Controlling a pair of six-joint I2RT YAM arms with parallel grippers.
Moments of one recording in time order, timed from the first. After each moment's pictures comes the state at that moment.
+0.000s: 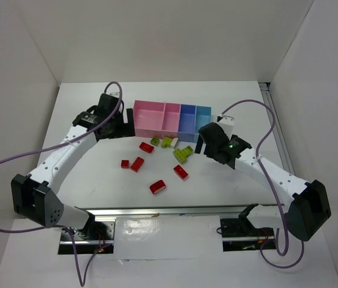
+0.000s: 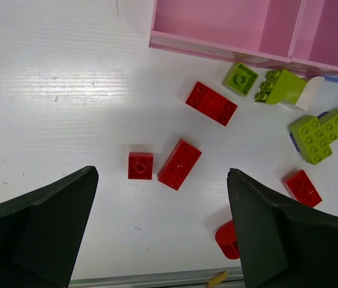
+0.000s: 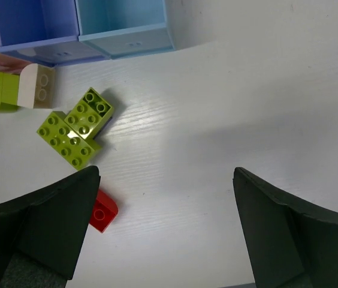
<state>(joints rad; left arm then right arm) -0.37 1.42 1.32 -0.80 -0.15 -0.43 0.63 1.23 0.94 -0.65 0.52 0.76</state>
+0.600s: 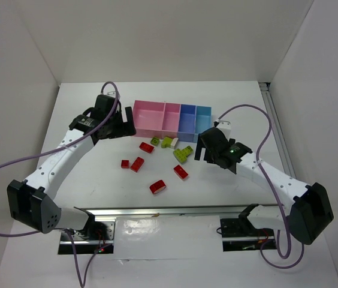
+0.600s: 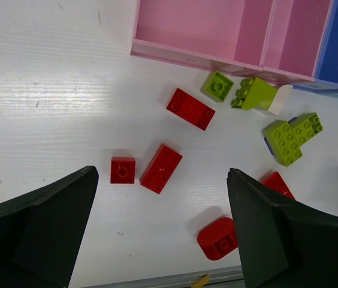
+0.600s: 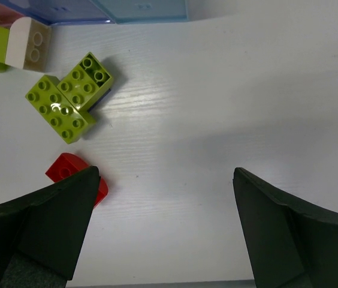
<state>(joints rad) -0.36 1.36 1.28 -0.75 -0.11 -0.47 0.63 1.20 0.86 -0.61 0.43 0.69</state>
